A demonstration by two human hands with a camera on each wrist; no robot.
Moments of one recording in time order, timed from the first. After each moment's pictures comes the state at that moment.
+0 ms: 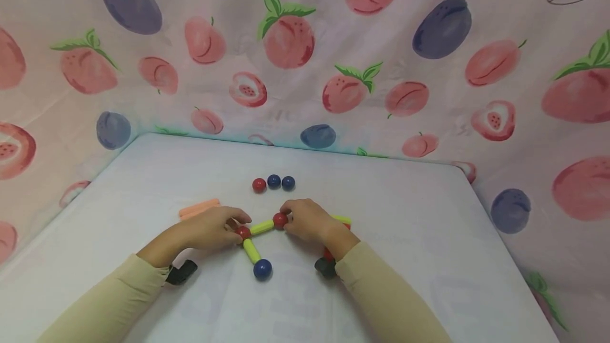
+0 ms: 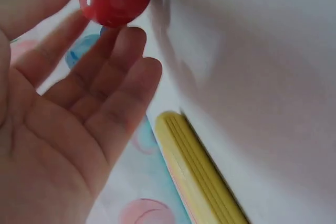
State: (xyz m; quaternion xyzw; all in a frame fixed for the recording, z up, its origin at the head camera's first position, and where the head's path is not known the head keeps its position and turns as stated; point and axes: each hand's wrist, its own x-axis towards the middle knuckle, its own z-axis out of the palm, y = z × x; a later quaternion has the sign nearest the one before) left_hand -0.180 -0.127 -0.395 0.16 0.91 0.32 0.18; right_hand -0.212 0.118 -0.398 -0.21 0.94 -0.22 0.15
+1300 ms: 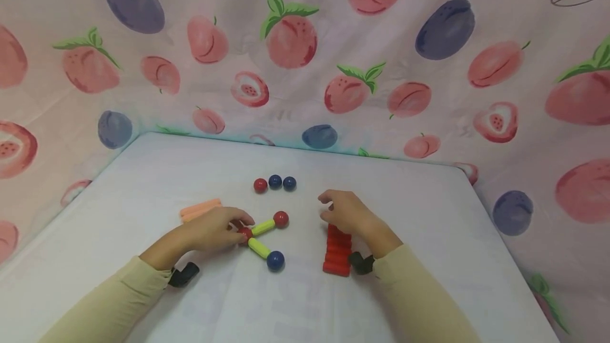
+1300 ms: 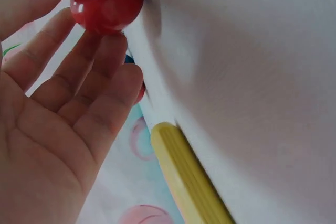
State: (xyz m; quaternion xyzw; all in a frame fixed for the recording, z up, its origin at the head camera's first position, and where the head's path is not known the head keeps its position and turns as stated) left_hand -0.179 -0.128 -0.397 0.19 0.90 0.35 0.17; right_hand -0.215 0.192 -0.380 -0.15 0.94 -0.27 0.13
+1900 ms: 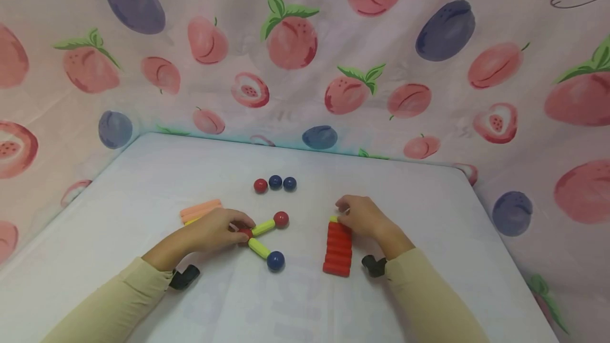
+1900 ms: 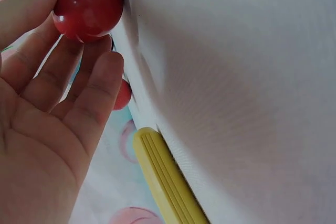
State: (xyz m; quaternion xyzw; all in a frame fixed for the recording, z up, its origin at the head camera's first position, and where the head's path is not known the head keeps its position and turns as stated) left_hand -0.179 -0.129 -0.404 0.19 0.90 0.36 0.17; right_hand -0.219 0.224 -0.397 -0.13 0.95 -0.27 0.13
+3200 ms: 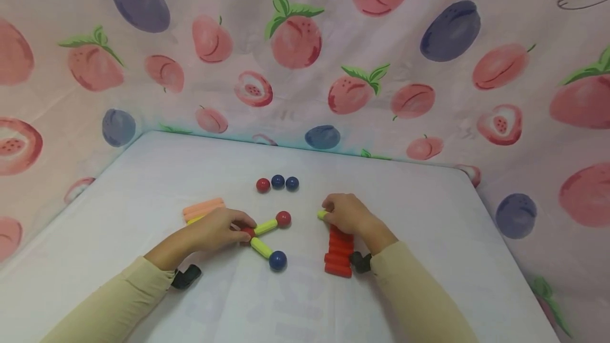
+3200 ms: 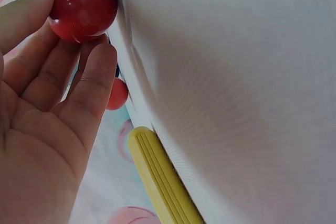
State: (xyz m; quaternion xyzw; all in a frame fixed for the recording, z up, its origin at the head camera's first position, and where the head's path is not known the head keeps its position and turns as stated) left_hand -0.179 -0.129 -0.406 0.17 0.90 0.37 0.17; right_hand -0.231 0.192 -0.398 -0.16 0.95 -0.23 0.13
